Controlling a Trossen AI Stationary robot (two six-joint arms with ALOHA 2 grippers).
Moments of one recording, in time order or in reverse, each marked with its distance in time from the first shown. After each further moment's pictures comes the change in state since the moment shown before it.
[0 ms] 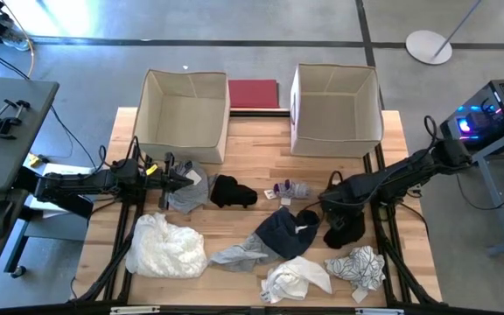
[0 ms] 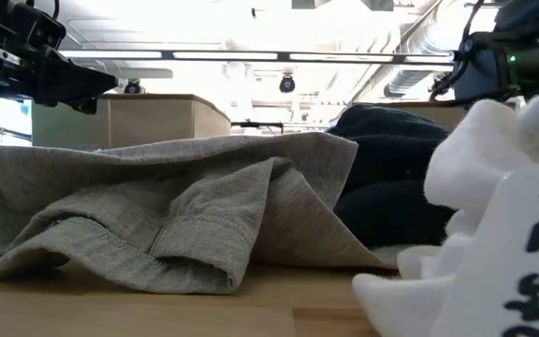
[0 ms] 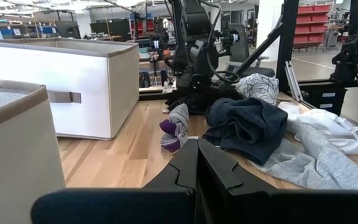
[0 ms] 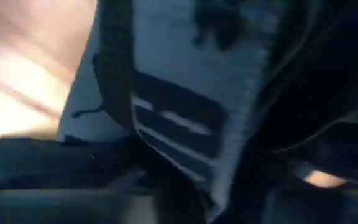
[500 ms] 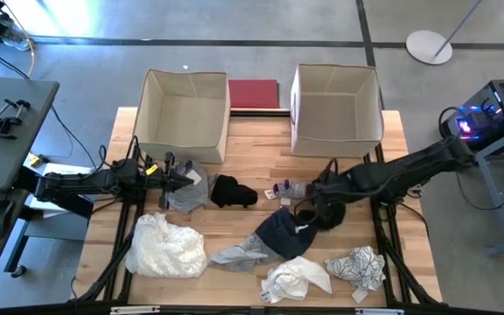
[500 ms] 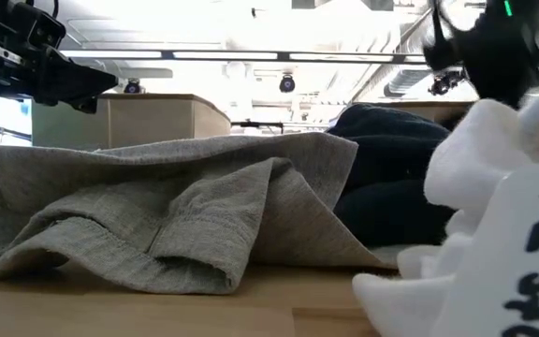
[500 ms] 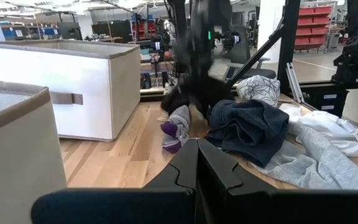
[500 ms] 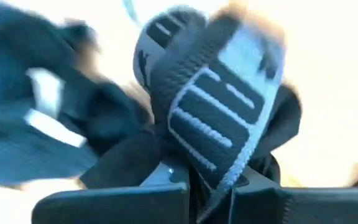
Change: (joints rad) left arm 0.000 0.000 0.000 0.006 -0.003 -0.002; right arm 0.050 -0.081 0.462 -0.254 0.344 -0.017
